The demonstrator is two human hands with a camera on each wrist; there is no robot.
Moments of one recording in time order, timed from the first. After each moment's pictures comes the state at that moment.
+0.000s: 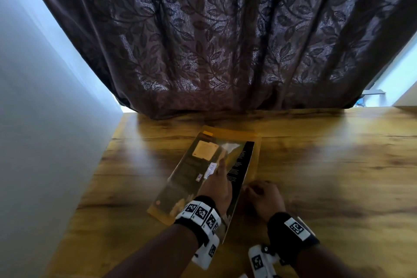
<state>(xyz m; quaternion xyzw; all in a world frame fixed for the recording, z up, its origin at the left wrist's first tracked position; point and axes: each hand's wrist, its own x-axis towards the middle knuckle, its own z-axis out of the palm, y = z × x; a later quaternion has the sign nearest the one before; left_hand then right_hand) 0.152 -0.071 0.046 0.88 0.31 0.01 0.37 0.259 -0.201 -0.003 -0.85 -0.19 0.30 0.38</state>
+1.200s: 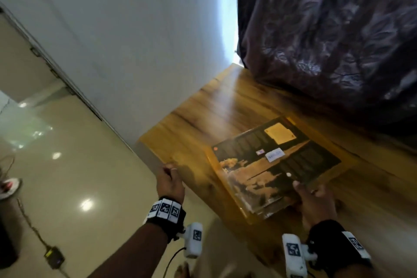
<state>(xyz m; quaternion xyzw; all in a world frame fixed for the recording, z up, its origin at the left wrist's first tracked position) -0.087 -0.101 -0.035 0.39 0.77 0.39 0.31 0.233 -0.186 0.016 -0.74 -0.17 0.44 0.47</state>
